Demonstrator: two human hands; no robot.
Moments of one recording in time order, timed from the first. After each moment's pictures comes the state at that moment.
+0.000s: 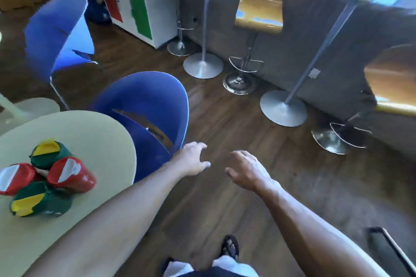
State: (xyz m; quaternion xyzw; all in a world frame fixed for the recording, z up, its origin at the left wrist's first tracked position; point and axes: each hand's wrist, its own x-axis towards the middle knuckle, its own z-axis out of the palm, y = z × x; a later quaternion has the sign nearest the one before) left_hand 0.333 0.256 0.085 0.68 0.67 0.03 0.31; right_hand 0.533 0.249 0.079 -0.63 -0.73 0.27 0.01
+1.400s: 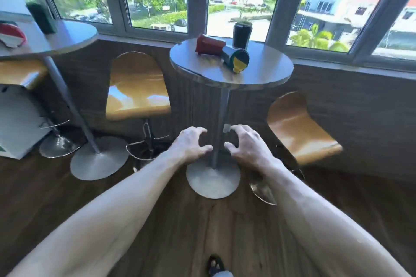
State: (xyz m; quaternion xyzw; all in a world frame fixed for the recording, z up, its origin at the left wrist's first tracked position) left_hand 0.706 0.852 0.204 0.84 0.46 0.13 0.26; right_hand 0.884 0.769 0.206 -0.77 -0.60 0.09 0.21
